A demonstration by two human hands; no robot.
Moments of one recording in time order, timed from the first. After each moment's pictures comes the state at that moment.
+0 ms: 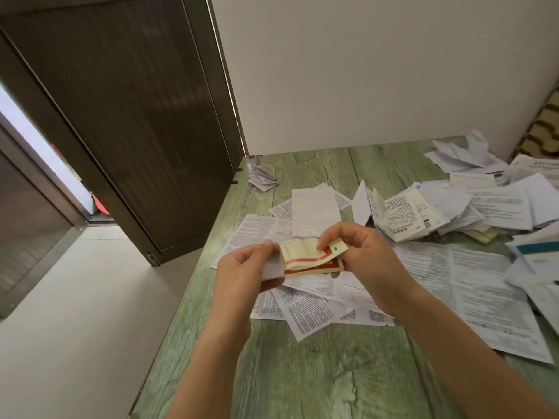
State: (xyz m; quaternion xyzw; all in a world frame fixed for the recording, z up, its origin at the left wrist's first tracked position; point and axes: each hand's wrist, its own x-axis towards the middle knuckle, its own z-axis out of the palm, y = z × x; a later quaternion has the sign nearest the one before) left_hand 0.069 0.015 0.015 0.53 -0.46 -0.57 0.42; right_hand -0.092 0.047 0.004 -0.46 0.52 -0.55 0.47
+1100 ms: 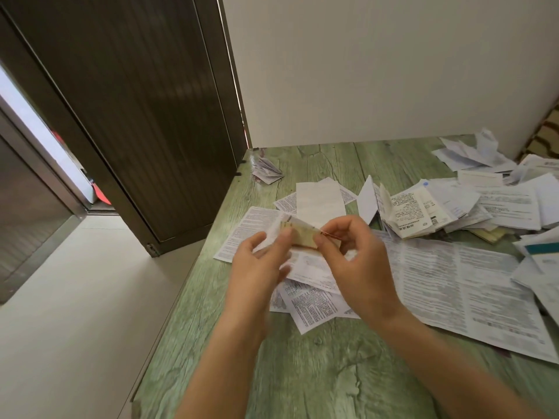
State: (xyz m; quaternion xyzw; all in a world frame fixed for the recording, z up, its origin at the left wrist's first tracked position) left_hand 0.063 0.026 0.015 0.50 -0.42 -0.63 0.43; right_hand -0.064 0.048 -0.016 -0.54 0.55 -0.62 0.17
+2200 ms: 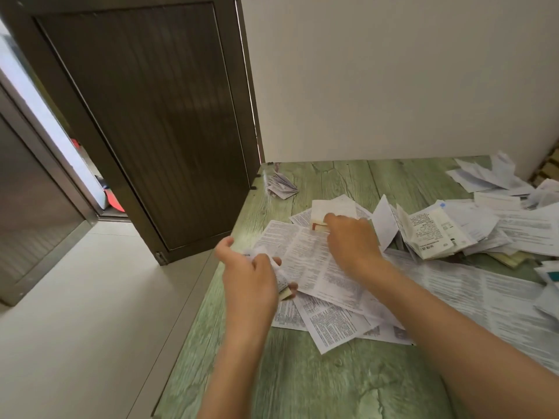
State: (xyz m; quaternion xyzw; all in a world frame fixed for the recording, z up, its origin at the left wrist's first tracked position) left_hand 0.084 0.014 0.022 0.58 -0.49 -0.45 0.47; right_hand -0.079 -0.043 -0.014 -0.67 0.73 -0.13 -0.08
